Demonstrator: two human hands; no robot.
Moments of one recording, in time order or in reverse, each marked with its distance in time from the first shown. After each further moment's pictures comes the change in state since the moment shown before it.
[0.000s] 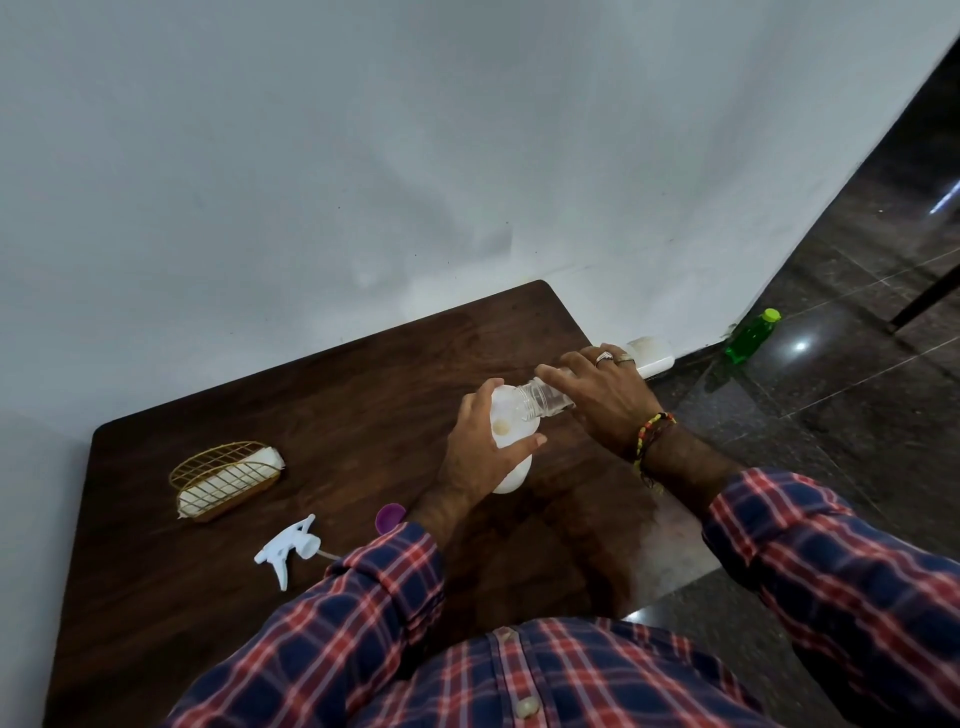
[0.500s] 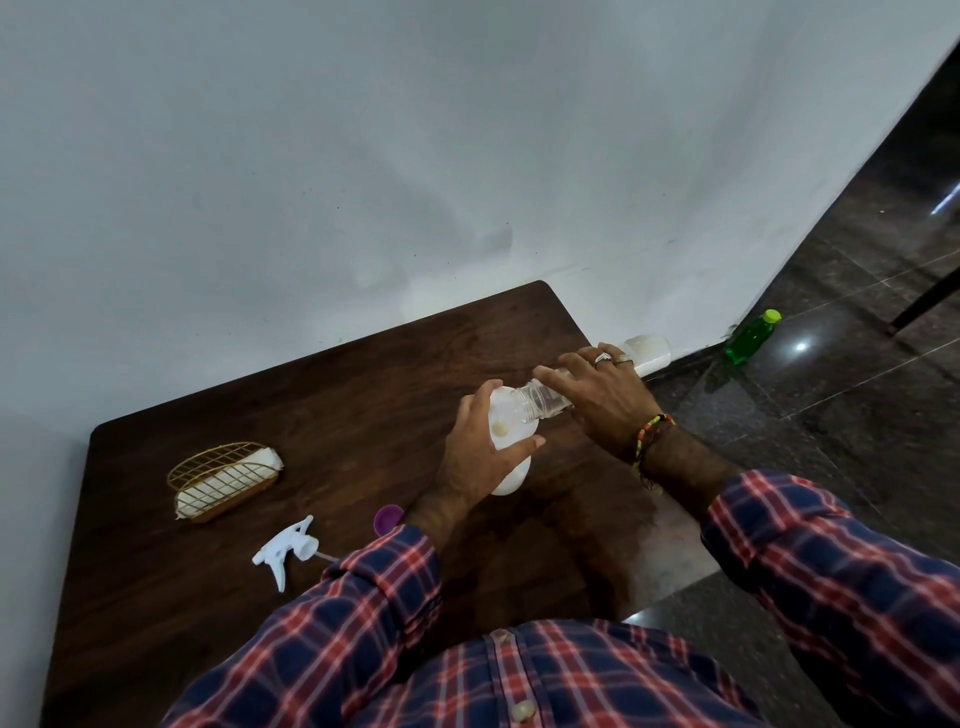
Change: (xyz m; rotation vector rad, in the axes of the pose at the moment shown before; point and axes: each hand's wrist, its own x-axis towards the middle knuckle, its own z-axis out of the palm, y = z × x) left_hand 0.001 -0.001 0.001 -0.005 -0.001 -0.004; right_hand 0.002 0.003 0.001 -0.001 -0.016 -0.023
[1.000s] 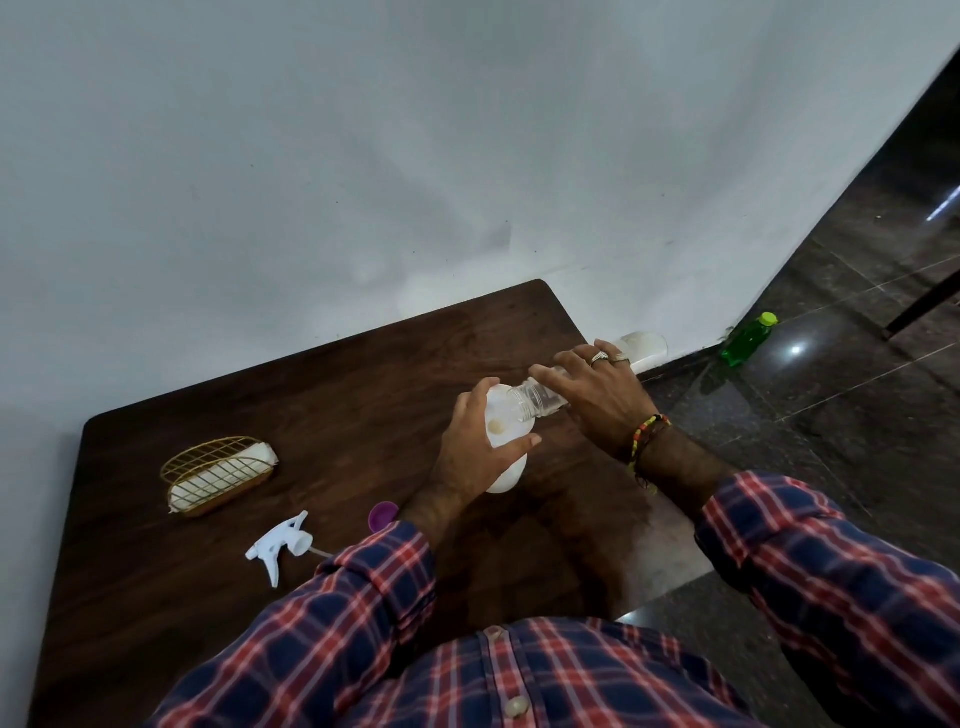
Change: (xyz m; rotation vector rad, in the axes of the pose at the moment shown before) left_hand 0.002 -0.004 0.001 -0.007 0.010 0.011; right_hand 0.001 0.001 0.002 -0.010 0.032 -0.022
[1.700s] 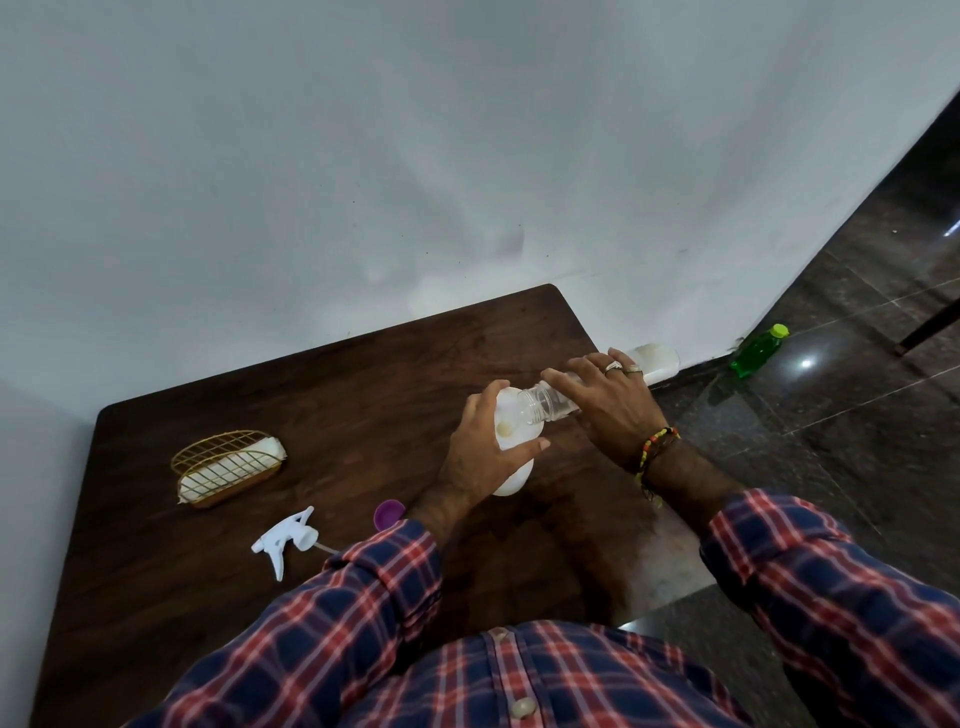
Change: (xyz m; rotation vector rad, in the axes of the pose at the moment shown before) left_hand 0.000 -0.002 0.002 0.008 0.012 0.007; right_hand -0.004 0.000 0.007 0.057 0.024 0.030
